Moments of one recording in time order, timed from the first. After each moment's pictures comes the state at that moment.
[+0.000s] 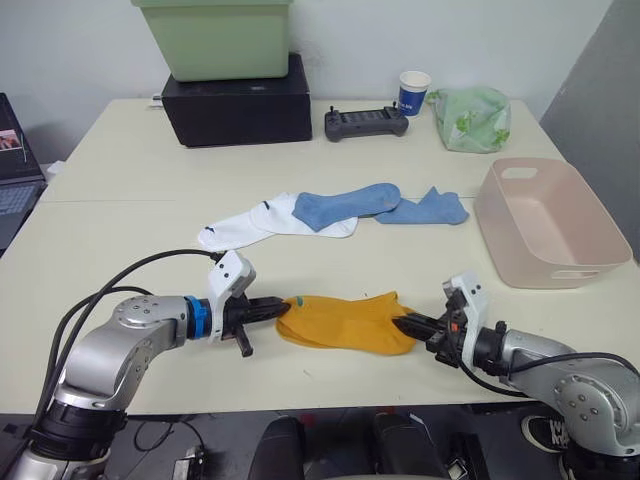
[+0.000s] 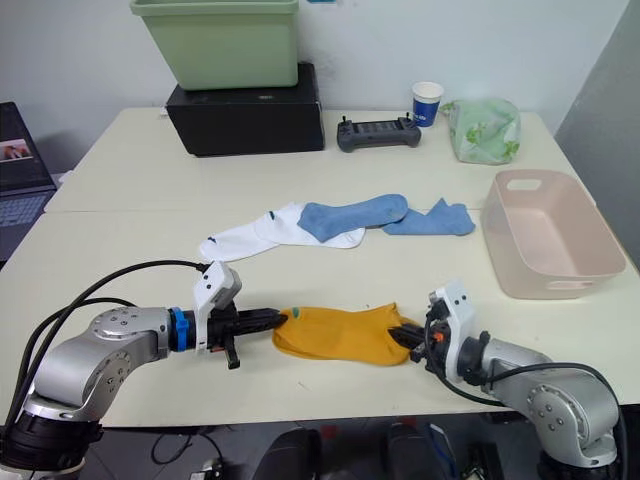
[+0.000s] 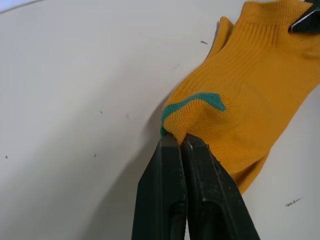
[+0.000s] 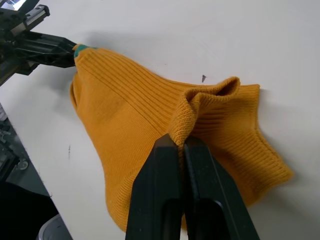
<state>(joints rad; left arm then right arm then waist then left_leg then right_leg) -0.16 0.77 0.00 -0.31 -0.51 0.76 -0.92 -0.06 -0.42 -0.13 -0.65 0.77 1.21 0.43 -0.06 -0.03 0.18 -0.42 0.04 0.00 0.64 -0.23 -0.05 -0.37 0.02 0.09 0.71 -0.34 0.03</state>
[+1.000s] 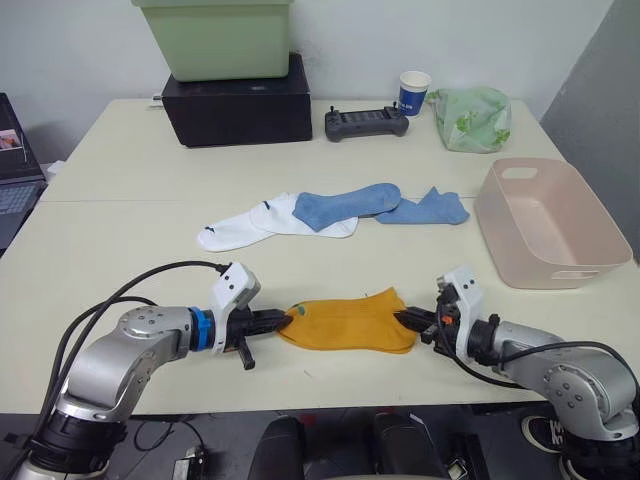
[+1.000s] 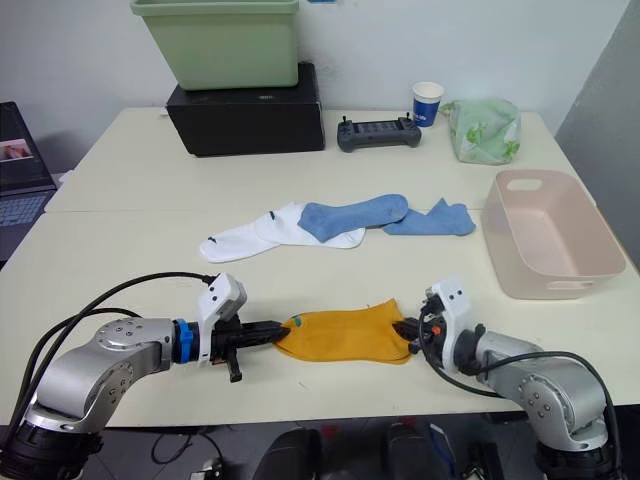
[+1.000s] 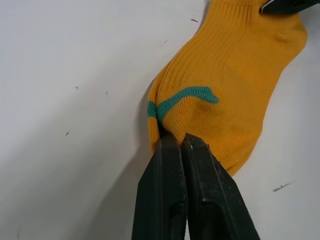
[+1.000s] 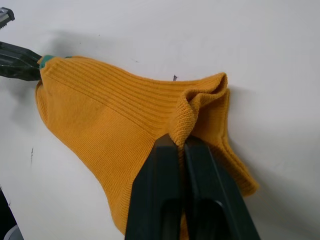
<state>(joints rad) -0.12 0.77 -0.01 -0.35 -0.50 0.78 -0.91 -0.09 -0.47 -0.06 -0.58 0.72 1.16 0.39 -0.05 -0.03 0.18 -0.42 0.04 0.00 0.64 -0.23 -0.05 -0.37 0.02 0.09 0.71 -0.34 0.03</state>
